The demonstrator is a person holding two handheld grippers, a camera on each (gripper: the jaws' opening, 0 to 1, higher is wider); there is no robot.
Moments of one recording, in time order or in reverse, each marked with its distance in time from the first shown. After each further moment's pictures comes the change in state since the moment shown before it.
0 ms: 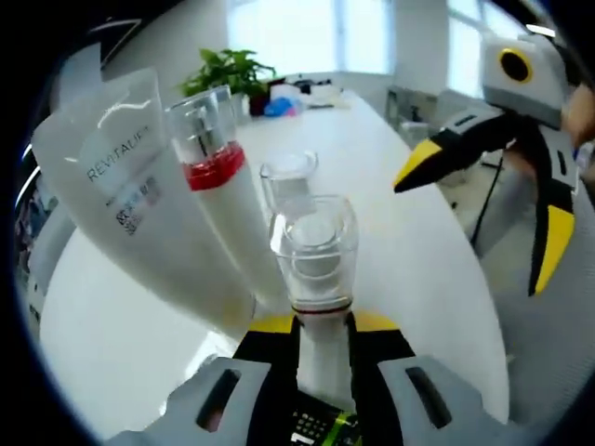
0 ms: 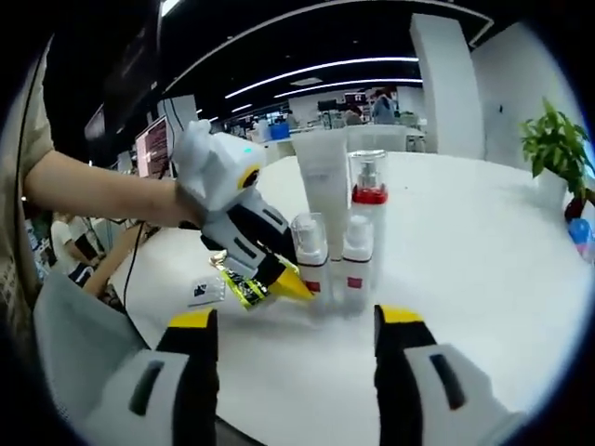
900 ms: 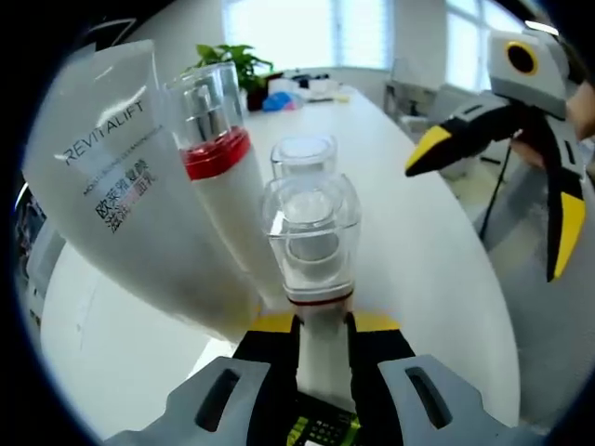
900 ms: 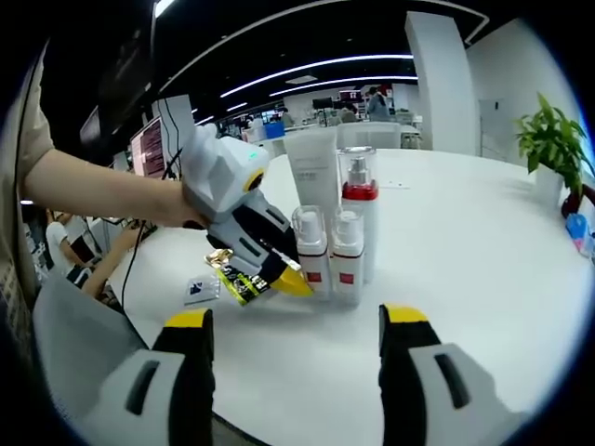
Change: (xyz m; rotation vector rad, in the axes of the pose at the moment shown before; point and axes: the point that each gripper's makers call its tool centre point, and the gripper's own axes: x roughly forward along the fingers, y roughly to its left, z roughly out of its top) left arm 0.013 0.008 -0.007 0.013 0.020 -0.011; right arm -0.001 -0.003 -0.004 0.014 0.012 -0.009
